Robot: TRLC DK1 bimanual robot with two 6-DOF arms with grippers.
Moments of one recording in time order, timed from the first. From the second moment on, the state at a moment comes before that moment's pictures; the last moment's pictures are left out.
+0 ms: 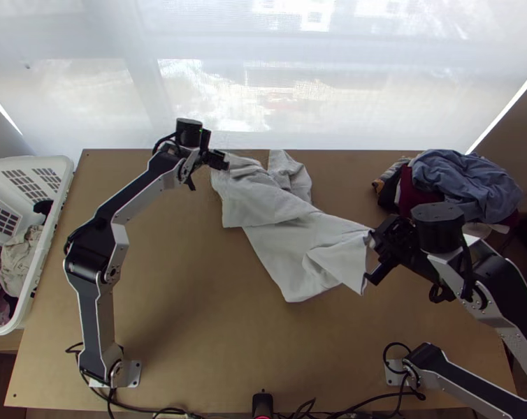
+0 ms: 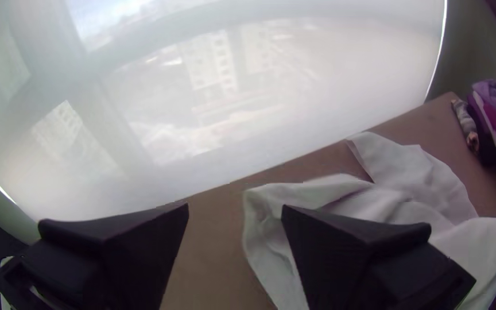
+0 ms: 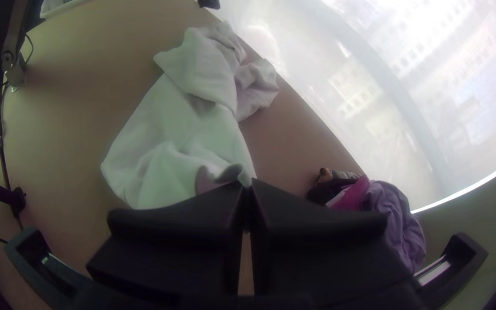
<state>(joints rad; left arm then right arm) -0.33 2.11 1.82 -0.28 -0.17 0.11 0.56 0.98 1.18 -0.93 0.12 -0.42</state>
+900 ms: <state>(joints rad) -0.49 1.80 1.37 -0.65 -0.03 0.22 0.57 0.97 1.12 -0.86 0.13 -0.41</state>
